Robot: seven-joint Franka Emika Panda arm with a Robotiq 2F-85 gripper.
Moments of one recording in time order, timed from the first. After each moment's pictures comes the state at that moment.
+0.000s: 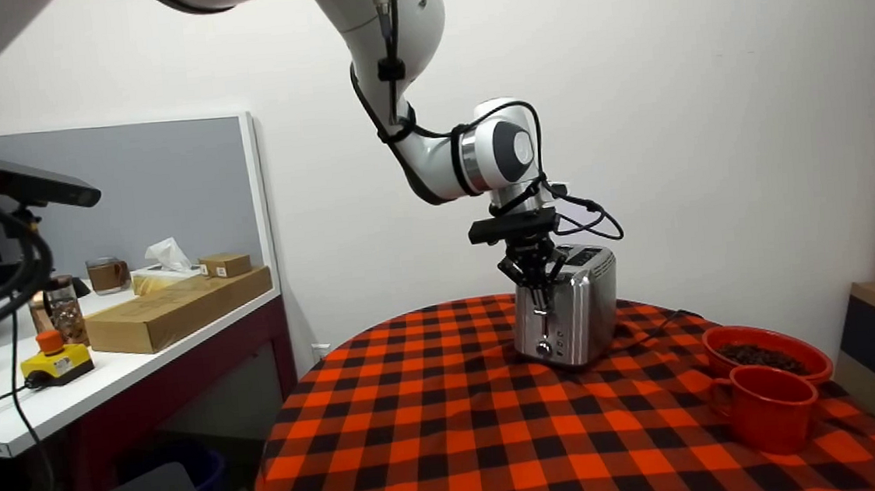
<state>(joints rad) 0.13 0.73 -0.01 -1.56 -0.28 2.40 0.00</state>
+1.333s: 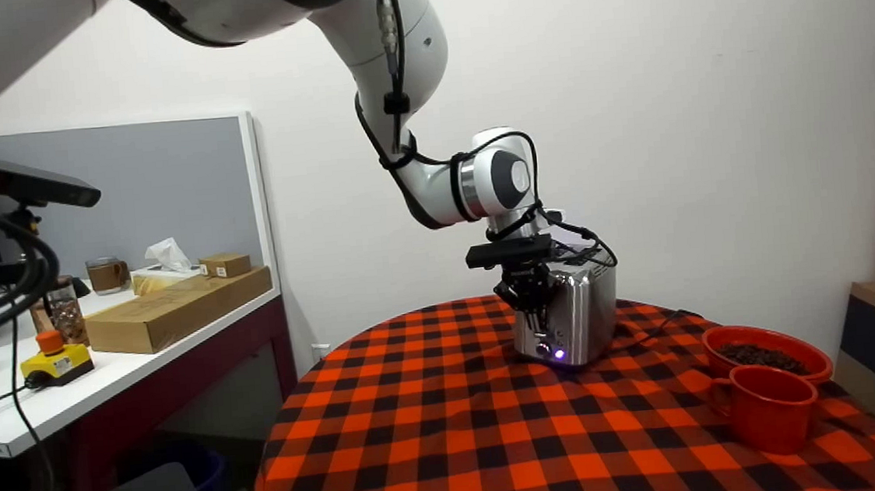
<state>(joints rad) 0.15 0.81 -0.03 -1.53 -0.28 2.40 0.00</state>
